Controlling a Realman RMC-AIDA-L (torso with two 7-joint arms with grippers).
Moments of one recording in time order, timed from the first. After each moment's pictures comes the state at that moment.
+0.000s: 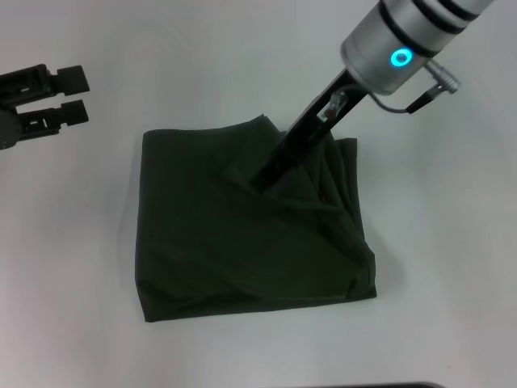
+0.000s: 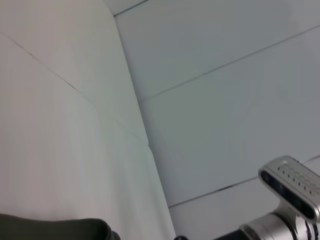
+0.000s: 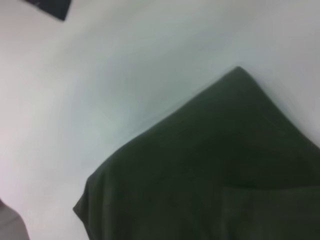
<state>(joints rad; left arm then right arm) -0.44 -2.00 -2.70 -0.83 -1.15 1.92 -2.42 0.99 2.10 -1.26 -0.85 -2.39 -1.55 2.45</state>
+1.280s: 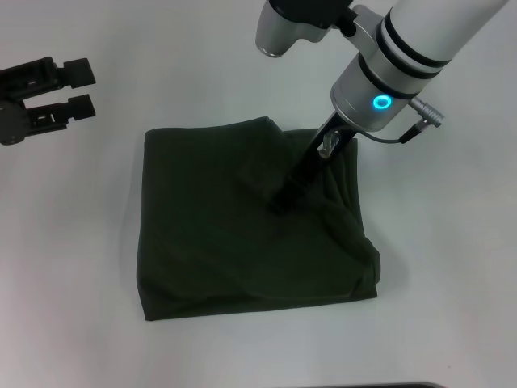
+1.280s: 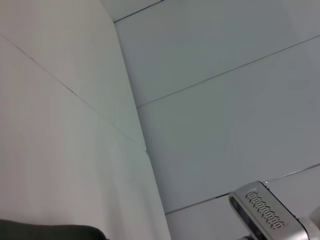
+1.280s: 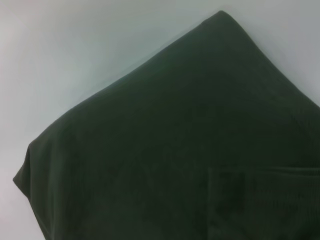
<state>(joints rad) -0.46 -2.00 -2.70 -0.78 -1.15 1.89 -2.41 0.96 2.10 -1.49 -0.79 -2.39 -1.40 2.52</state>
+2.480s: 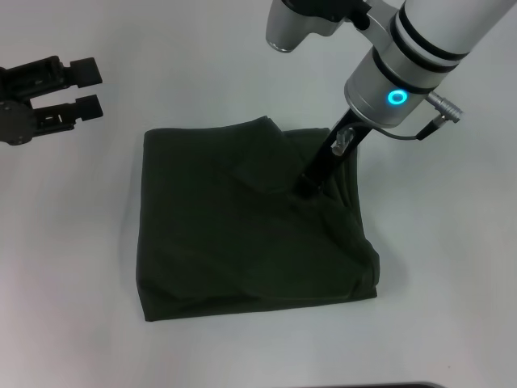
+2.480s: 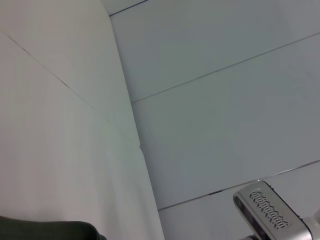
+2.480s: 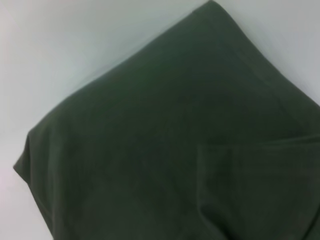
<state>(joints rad) -0.47 -2.00 -2.70 -0.75 -1.15 1.89 -2.41 0.92 2.09 -1.50 -0.92 -2.44 -1.48 2.59</state>
